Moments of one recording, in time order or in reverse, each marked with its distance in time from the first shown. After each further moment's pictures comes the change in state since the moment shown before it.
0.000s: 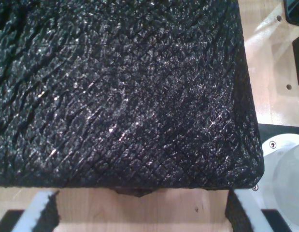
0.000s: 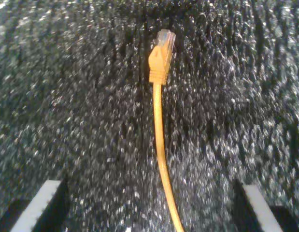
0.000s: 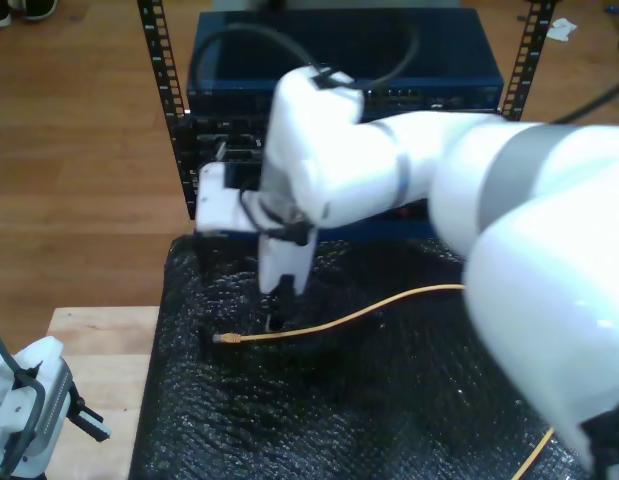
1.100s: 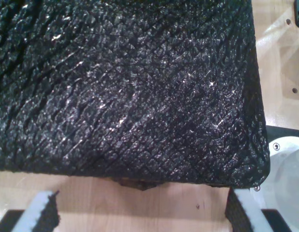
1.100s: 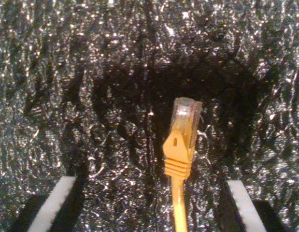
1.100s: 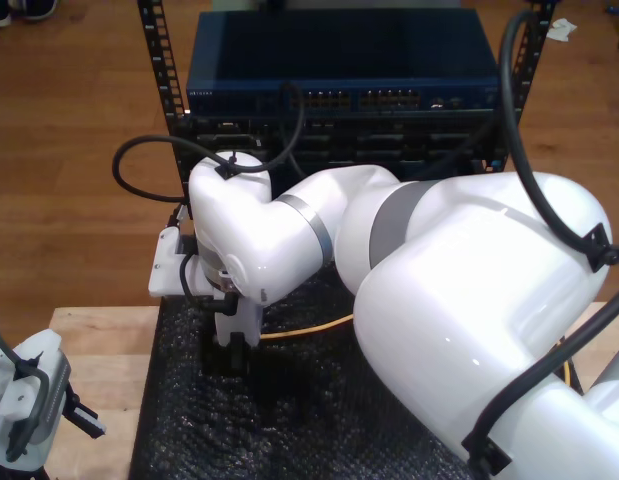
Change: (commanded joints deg) left arm 0.1 1.4 -0.7 0.1 -1.0 -2.9; right arm 5.0 7.6 -0.6 -6.1 -5.6 11.3
